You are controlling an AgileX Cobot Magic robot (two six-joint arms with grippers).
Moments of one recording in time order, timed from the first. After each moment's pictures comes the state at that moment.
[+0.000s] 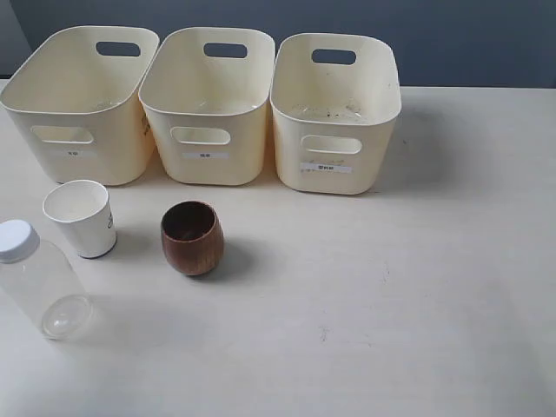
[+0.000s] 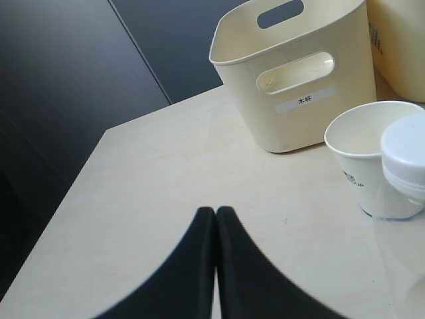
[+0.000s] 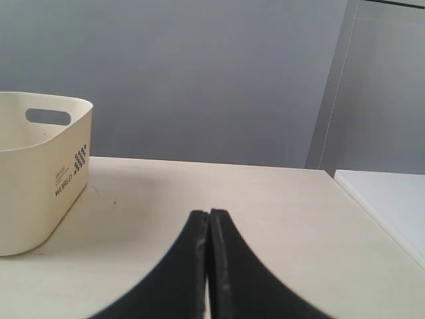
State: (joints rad) left arm -0.16 0.06 0.00 0.54 0.30 -0.15; right arm 0.02 0.01 0.00 0.11 0.14 -0.20
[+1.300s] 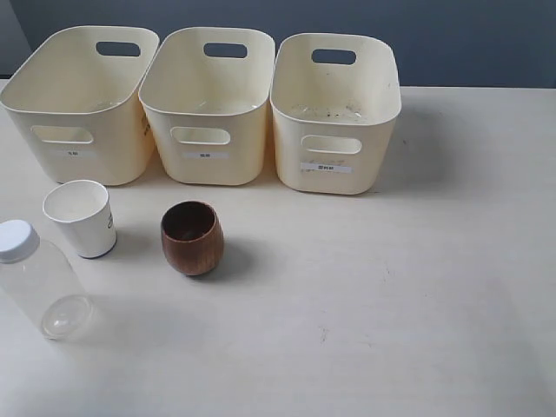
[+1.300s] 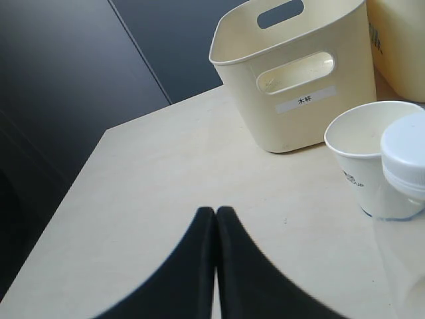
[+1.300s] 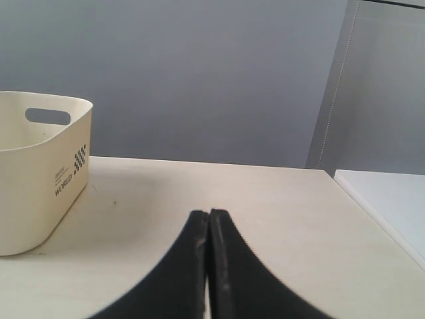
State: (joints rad) left arm -0.16 0.06 0.00 0.54 0.30 -0.15; right arm 0.02 0.01 0.00 0.11 0.14 -0.20
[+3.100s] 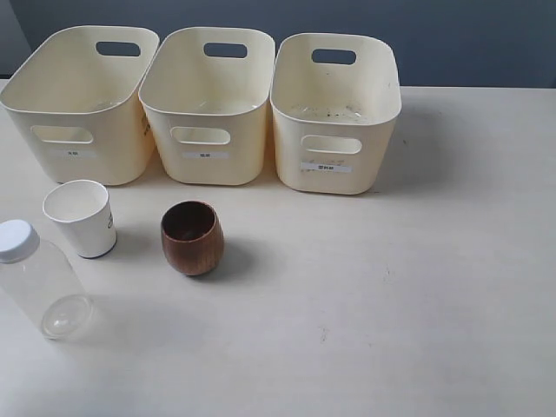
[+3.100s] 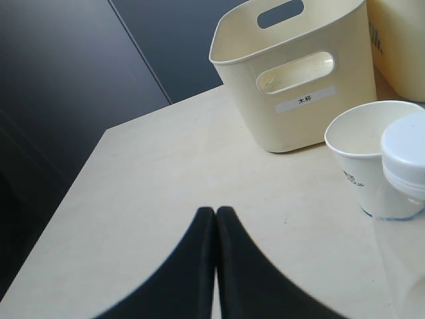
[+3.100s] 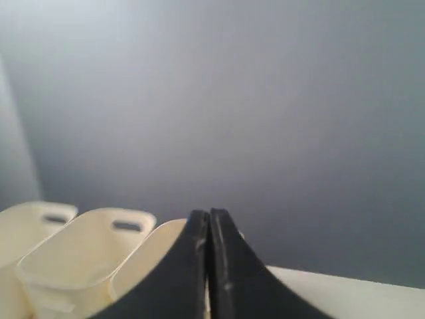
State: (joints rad) left arm -0.16 0.06 0.00 0.54 0.30 -0.15; right arm 0.02 0.47 -0.77 0.87 0.55 -0.74
